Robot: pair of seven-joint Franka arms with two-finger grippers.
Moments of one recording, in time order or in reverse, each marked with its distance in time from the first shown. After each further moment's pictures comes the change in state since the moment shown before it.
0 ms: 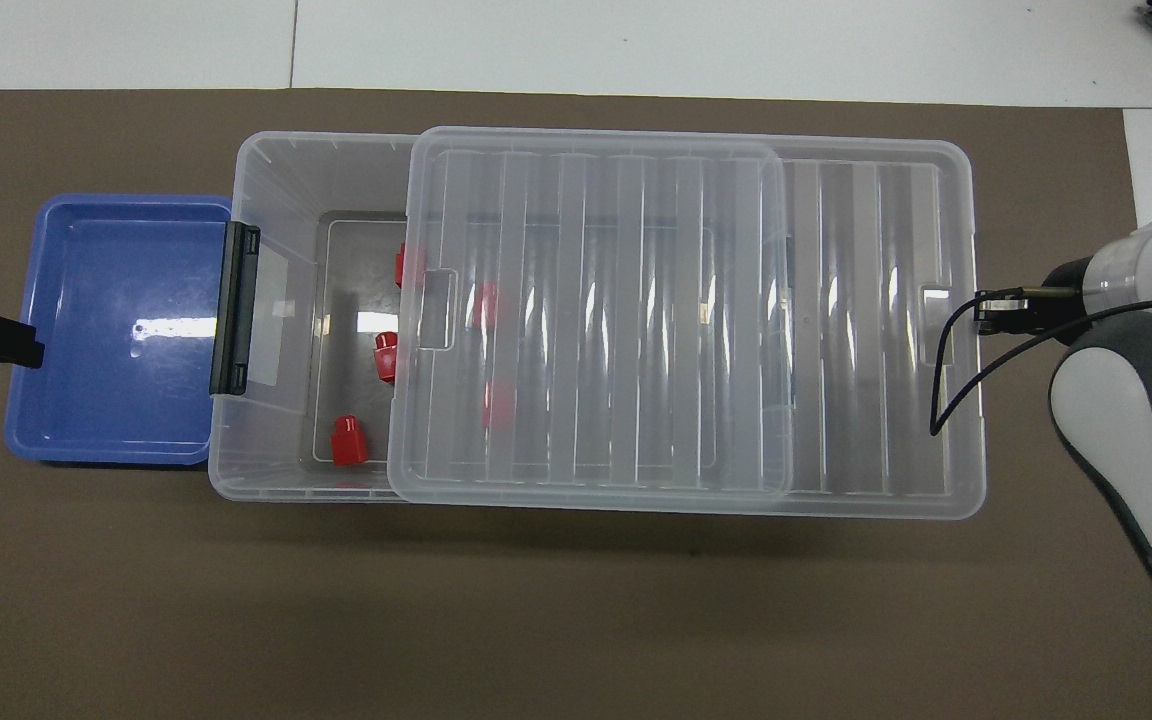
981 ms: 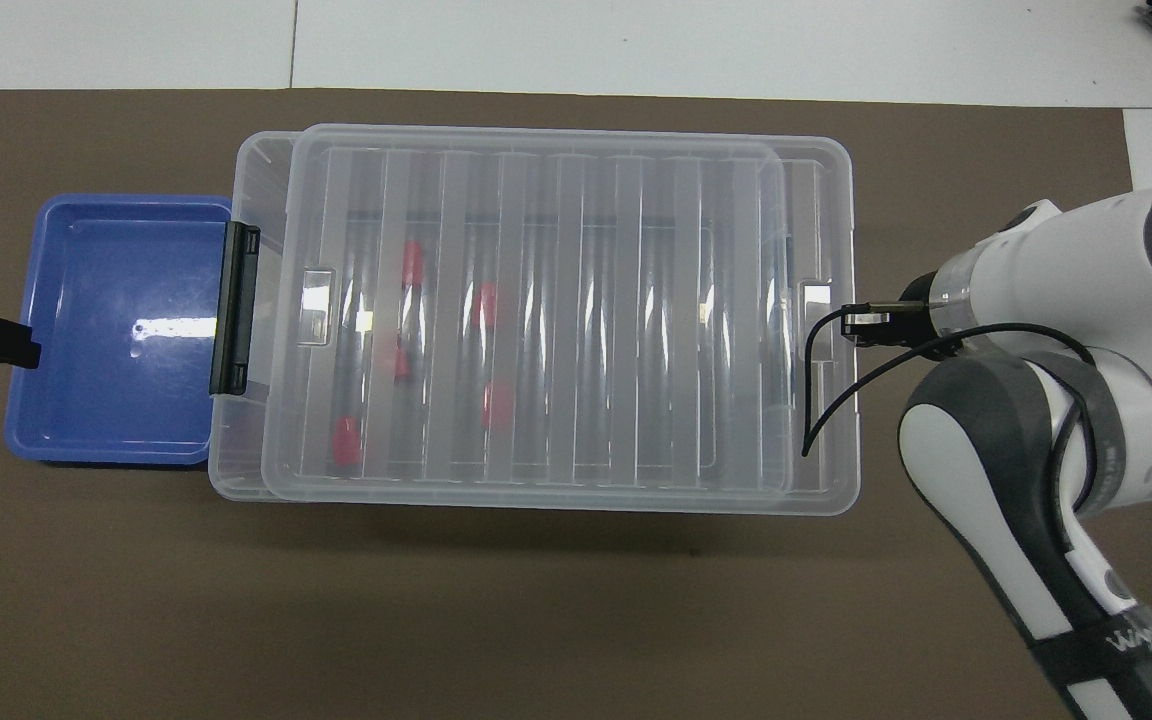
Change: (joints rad) left arm 0.000 0.000 0.000 -0.001 0.000 0.000 0.000; right arm 0.158 -0.003 0.002 0.000 0.001 0.007 0.169
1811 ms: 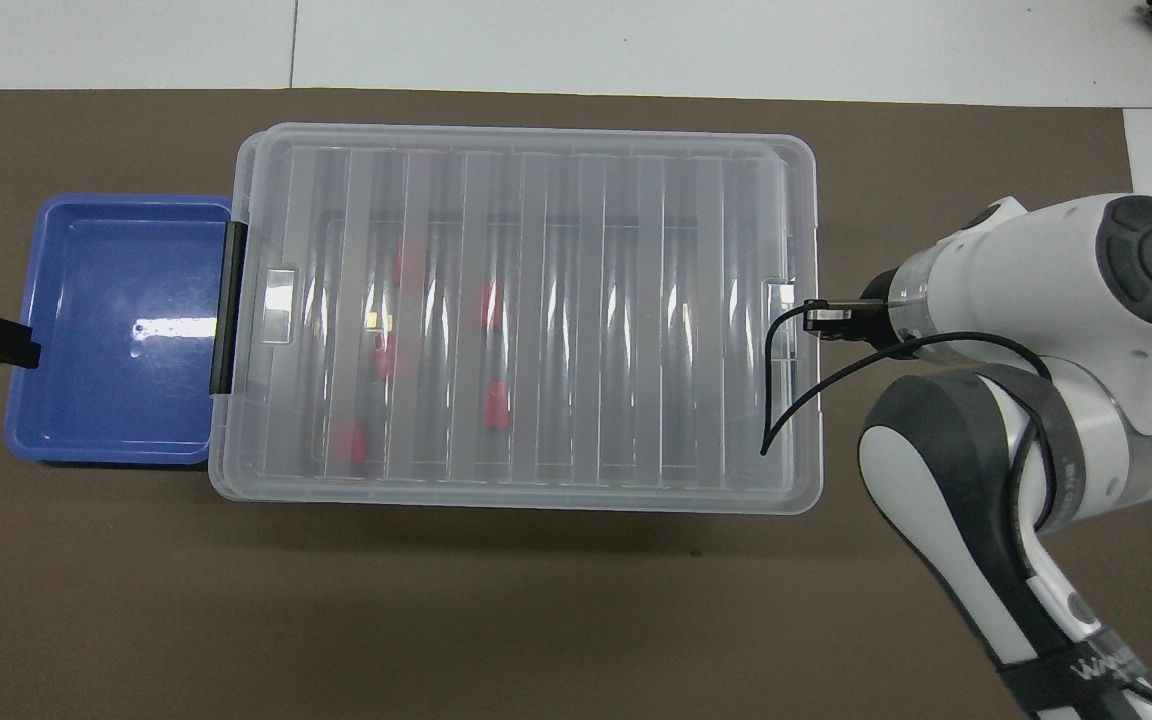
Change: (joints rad) left arm 0.000 0.000 0.000 0.000 0.000 0.000 0.000; right arm 0.043 0.000 0.000 0.024 0.000 0.027 0.039
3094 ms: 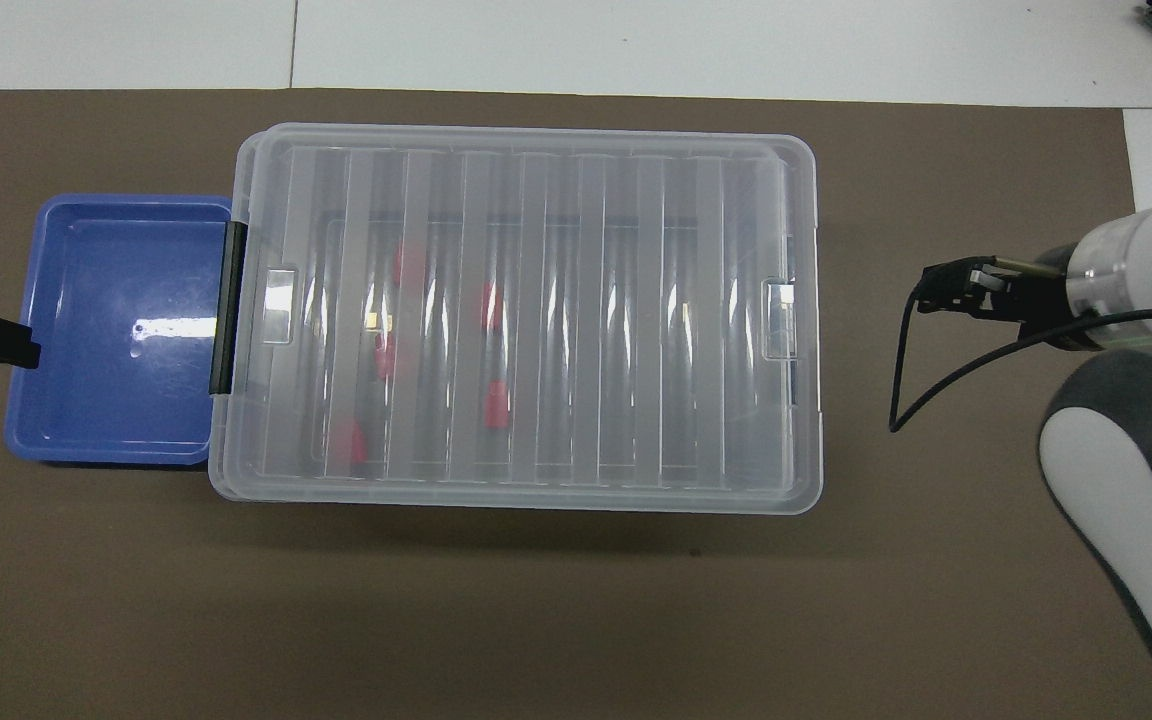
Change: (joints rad) left arm 0.000 0.000 0.000 0.000 0.000 0.000 0.000; right arm -0.135 -0.090 -0.019 0.154 -0.075 -0.270 0.121
